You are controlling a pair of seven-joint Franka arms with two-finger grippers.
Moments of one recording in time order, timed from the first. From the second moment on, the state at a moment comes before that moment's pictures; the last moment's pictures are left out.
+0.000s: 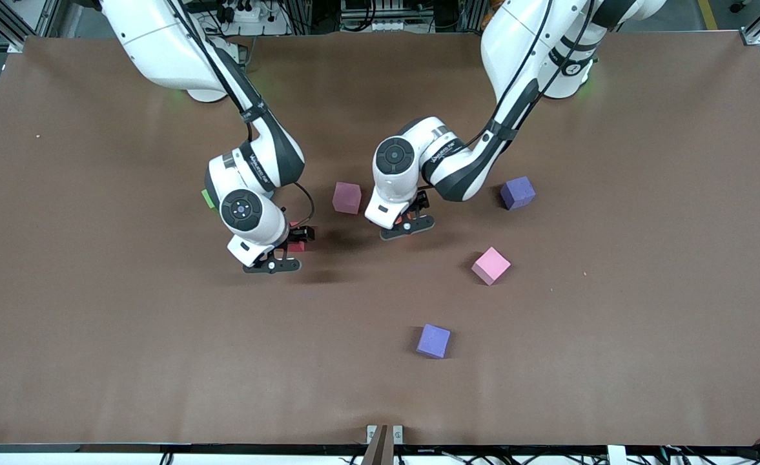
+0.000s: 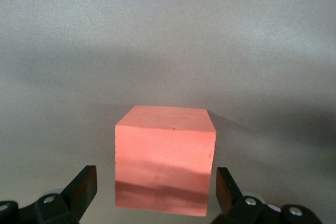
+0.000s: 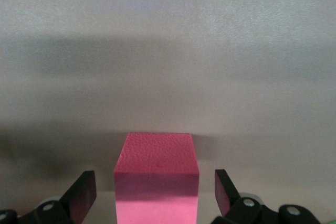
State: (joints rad) left arm -0.63 0.70 -0.21 -1.64 0.15 2.26 -1.16; right arm 0.49 0.56 -0.02 -1.82 0.08 2.22 0.37
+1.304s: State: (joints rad) left arm -0.64 0.50 -0.39 -1.81 0.15 2.16 -1.23; right arm 0.50 0.59 -0.02 -1.72 0.14 2.17 0.41
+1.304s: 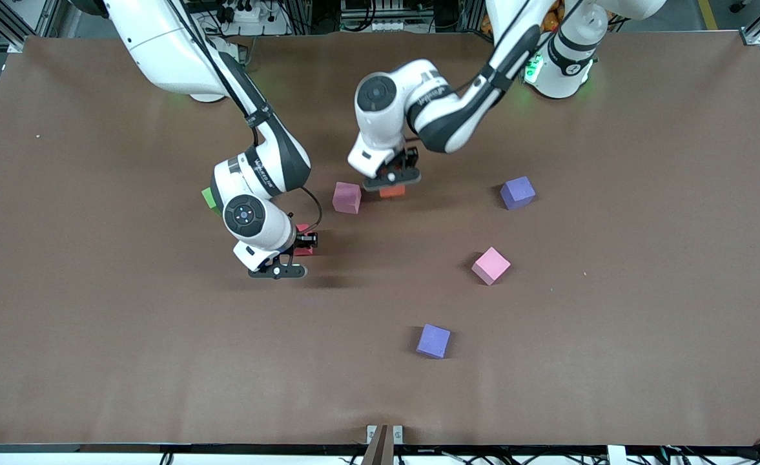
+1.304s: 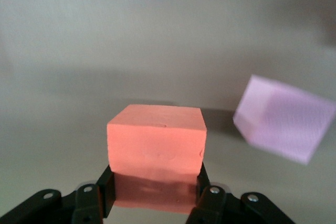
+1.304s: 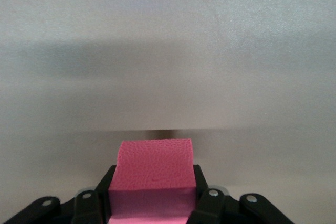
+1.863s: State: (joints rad) left arm -0.75 0.54 -0.43 -1.79 0.15 2.18 -1.26; right arm 0.47 0.58 -0.03 -1.56 0.14 1.92 0.42
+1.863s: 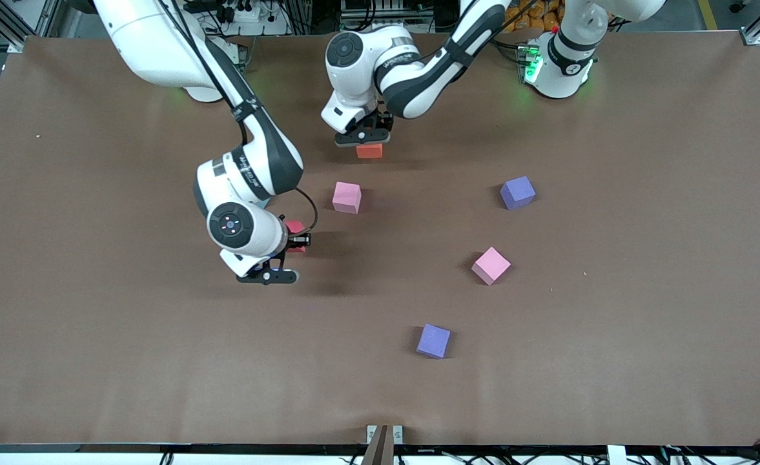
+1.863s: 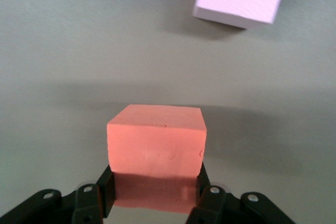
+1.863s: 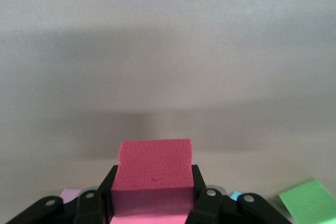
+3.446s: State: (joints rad) left arm -0.76 0.73 -0.41 -1.57 0.21 2.16 -1.08; right arm 0.31 0.45 -0.03 -1.52 0.14 1.82 0.34
